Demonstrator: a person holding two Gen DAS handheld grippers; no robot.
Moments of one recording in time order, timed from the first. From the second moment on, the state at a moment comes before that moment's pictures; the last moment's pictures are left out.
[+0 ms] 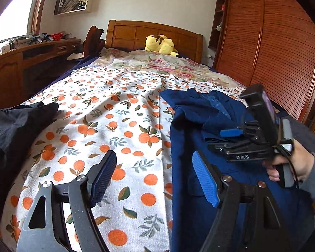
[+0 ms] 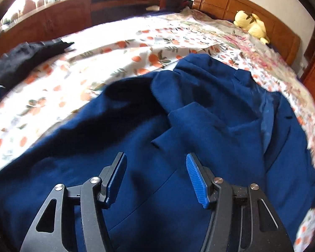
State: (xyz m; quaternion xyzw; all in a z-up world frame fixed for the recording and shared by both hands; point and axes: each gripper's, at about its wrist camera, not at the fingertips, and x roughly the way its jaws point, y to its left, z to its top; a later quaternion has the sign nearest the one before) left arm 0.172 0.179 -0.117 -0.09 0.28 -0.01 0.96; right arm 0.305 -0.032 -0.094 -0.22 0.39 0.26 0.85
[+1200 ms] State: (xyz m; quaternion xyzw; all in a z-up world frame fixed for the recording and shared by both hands) left arm 0.186 0.068 -0.091 -0.04 0.27 -0.10 0.96; right arm 0.161 -0.211 0.049 -0.10 0.23 0.20 0.95
